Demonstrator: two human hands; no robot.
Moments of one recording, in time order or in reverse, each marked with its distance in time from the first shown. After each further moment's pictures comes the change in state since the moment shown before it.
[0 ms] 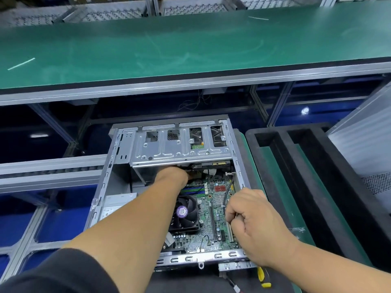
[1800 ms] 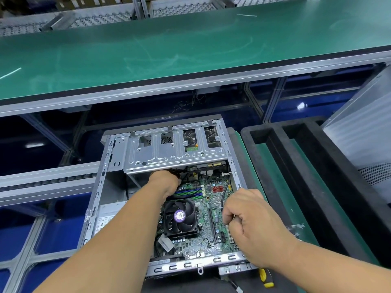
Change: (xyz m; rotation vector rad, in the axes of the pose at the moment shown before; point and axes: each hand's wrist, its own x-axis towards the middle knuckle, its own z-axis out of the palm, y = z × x) left_hand 0.001 -0.012 -0.006 -0.062 0.000 0.052; right_hand 0.000 -0.001 -0.002 0.005 0.014 -0.010
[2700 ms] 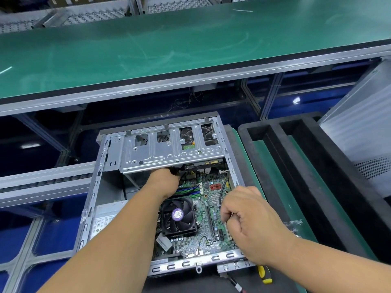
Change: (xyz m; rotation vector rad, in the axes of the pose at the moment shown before) left_hand 0.001 -0.013 0.004 0.084 -0.008 0.169; right_hand 0.000 0.000 0.000 0.001 0.010 -0.011
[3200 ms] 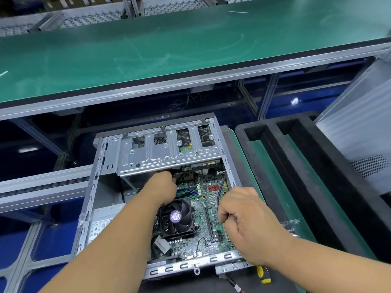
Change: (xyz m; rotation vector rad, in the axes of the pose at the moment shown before) left_hand -0.011 0.005 -0.002 0.358 -0.040 0.162; right_hand 0.000 0.000 0.000 0.017 -0.008 0.009
